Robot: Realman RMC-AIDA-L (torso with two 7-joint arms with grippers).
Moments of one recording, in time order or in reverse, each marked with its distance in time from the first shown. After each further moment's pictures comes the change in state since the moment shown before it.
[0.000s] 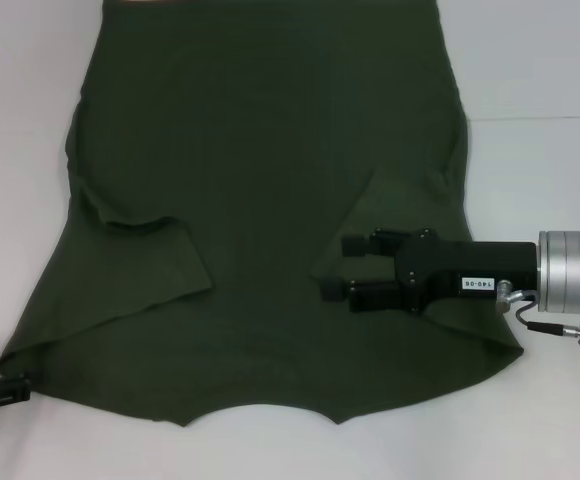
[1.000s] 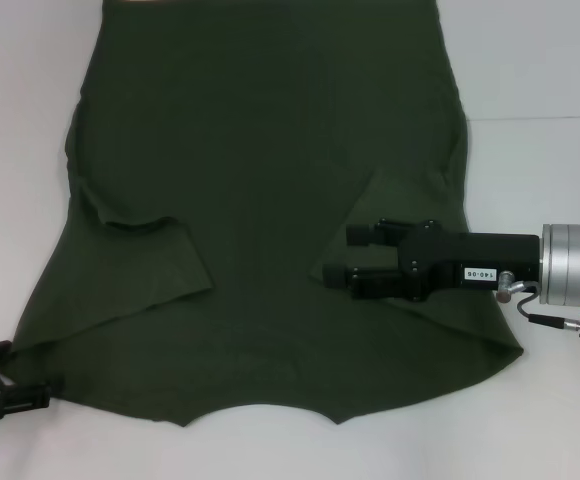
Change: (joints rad) left arm -0.021 0.000 0.047 -0.024 0.035 -0.020 -0.027; right arm 0.002 0.001 0.024 0.000 0.000 0.014 0.000
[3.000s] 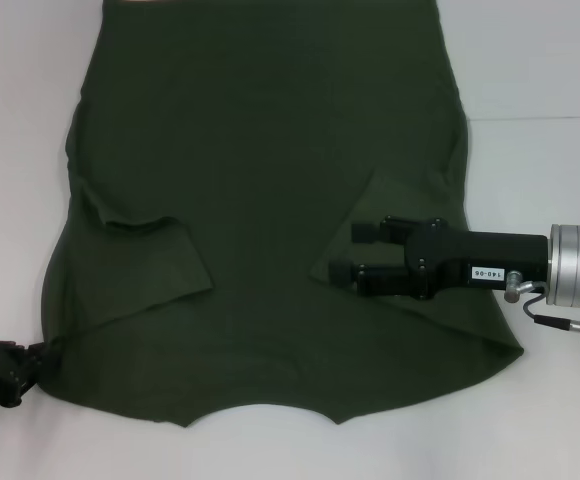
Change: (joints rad) left arm -0.038 0.002 0.046 0.012 0.025 0.006 -0.040; right arm -0.010 0.000 0.026 0.002 0.002 -0.020 -0.009
